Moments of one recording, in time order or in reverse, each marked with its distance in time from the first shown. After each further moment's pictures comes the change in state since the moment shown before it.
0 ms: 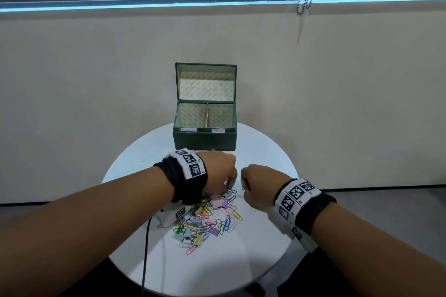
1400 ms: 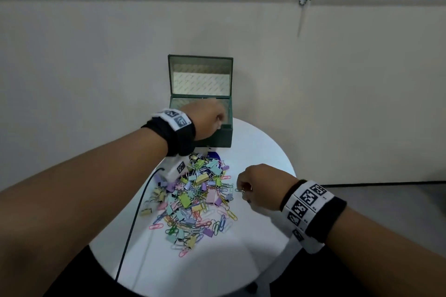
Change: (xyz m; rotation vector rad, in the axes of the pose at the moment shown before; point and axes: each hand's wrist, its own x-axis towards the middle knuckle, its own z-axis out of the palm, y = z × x) left_hand 0.022 -0.058 -0.060 -0.236 0.376 -0.229; right_hand -0.014 0.007 -0.010 0.032 -0.073 -0.089
